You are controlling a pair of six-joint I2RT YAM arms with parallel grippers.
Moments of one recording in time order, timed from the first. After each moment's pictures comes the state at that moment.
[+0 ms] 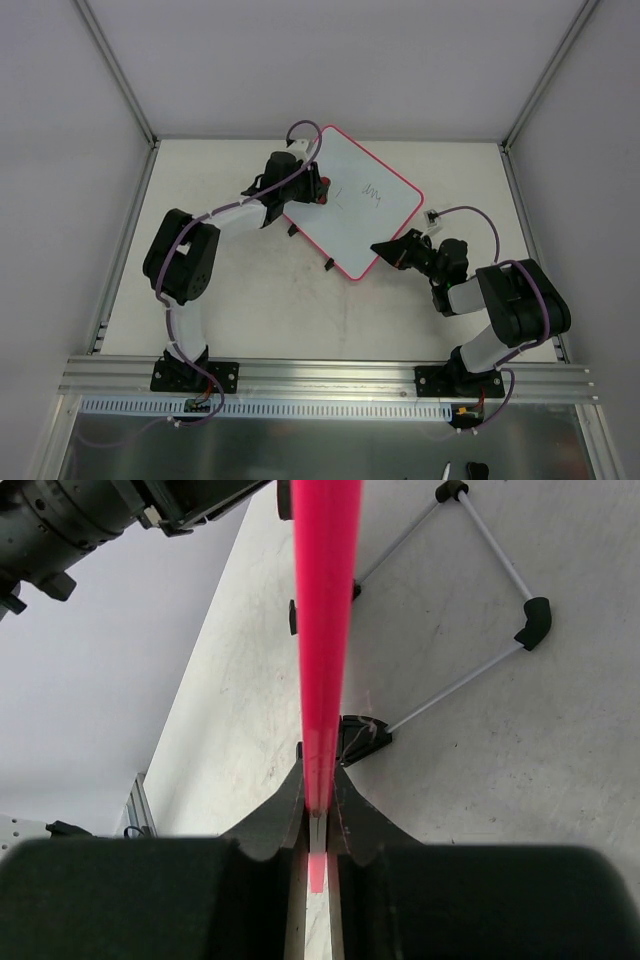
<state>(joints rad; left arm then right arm) -0.49 1.92 1.27 0.21 0.13 -0.33 0.23 1.58 0.27 1.18 -0.59 0.83</state>
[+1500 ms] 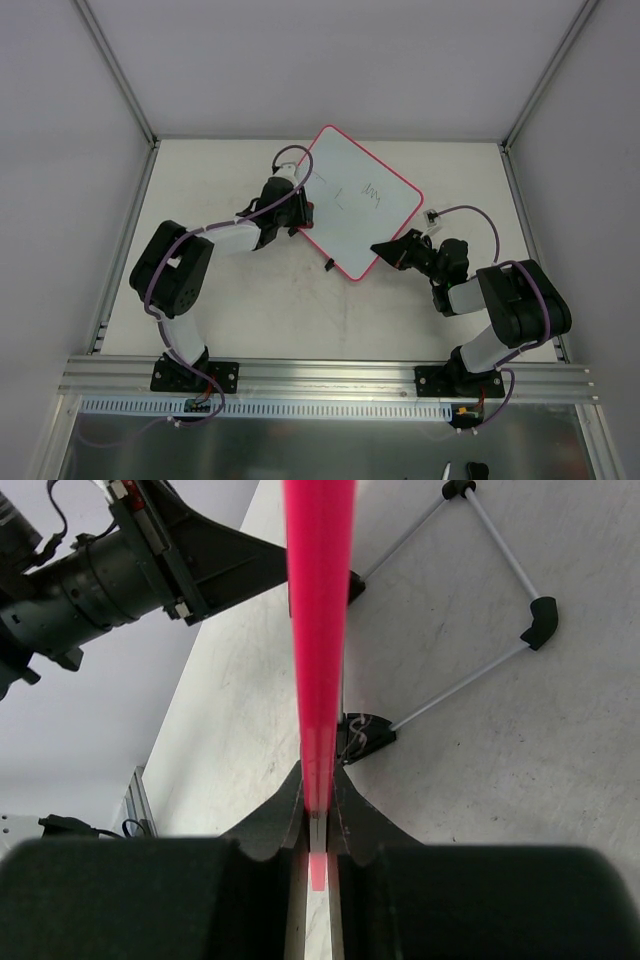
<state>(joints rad) -0.50 1.81 1.02 0.21 -0.02 -0.45 0.23 1.58 0.27 1.18 -0.61 0.82</state>
